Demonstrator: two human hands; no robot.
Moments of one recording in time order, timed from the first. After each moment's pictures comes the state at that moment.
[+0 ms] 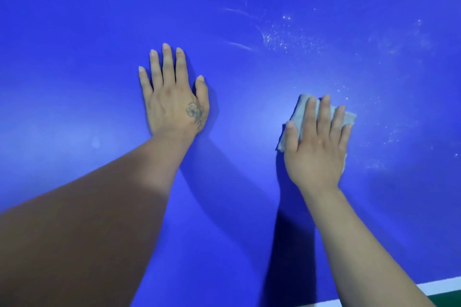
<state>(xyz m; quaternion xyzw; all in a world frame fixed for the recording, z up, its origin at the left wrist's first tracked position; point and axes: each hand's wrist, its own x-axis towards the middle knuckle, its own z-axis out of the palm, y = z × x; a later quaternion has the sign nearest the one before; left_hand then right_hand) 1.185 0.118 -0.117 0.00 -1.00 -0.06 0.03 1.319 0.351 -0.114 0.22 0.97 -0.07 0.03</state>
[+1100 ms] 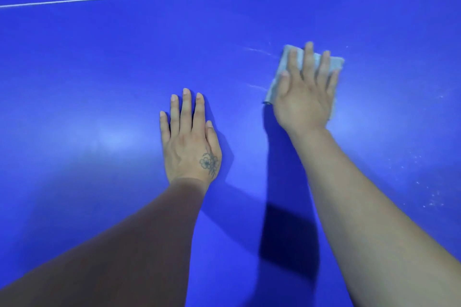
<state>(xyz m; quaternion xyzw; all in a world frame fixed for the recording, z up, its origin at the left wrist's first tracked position) 1.182 0.120 -0.120 0.02 -1.00 -0.07 0.01 1.112 0.333 -0.110 0.16 0.98 -0.13 0.02</state>
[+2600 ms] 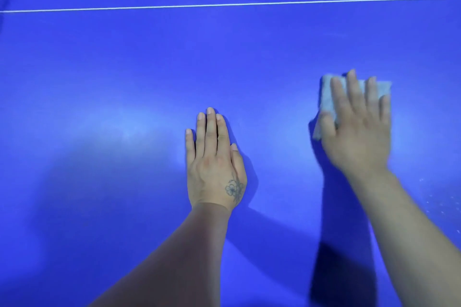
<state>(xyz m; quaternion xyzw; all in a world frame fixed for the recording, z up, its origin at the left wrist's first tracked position) 1.182 0.121 -0.124 0.02 -1.00 -0.07 -0.01 1.124 0.375 -0.105 0.05 1.00 -0.06 0.03</state>
